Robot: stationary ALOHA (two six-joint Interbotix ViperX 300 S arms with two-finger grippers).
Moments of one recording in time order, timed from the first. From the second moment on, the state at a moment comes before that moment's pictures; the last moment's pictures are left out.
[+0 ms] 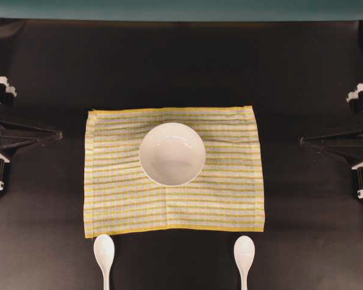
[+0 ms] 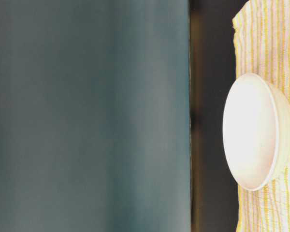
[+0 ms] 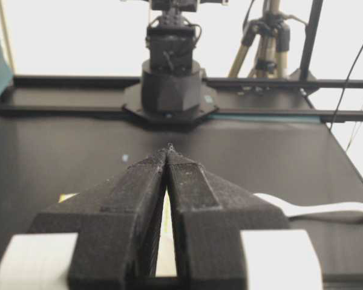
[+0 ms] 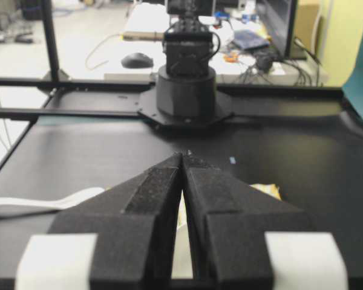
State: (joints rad) left arm 0.00 -0.96 1.17 0.00 -0.29 0.00; right arm 0.07 -0.97 1.18 0.00 -0.29 0.00
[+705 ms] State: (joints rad) left arm -0.16 -0.30 0.82 0.04 -0.28 -0.59; right arm 0.07 -0.97 1.18 0.00 -0.19 0.00
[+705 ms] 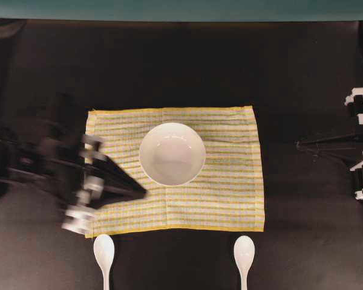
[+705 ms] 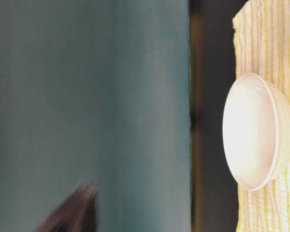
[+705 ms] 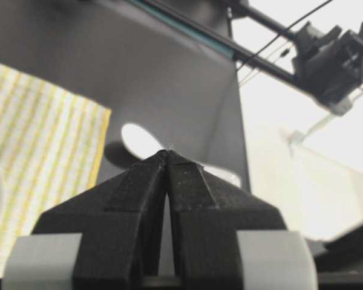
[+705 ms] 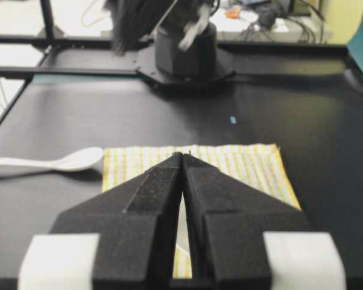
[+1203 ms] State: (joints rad) left arm -0.17 0.12 0.39 0.04 -0.08 -0.56; right arm 0.07 -0.97 1.19 0.00 -0.19 0.00
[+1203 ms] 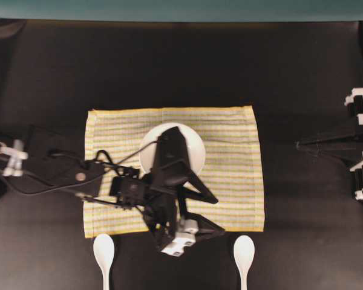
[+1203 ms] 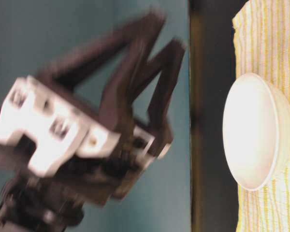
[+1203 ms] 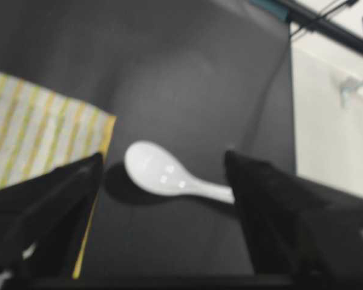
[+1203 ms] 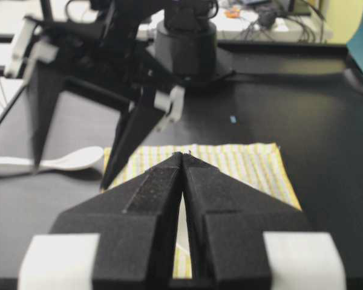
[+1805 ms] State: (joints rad) left arm -0.18 0.47 0.20 0.04 -0.15 -0.55; right arm 0.07 -0.97 1.19 0.00 -0.19 0.00
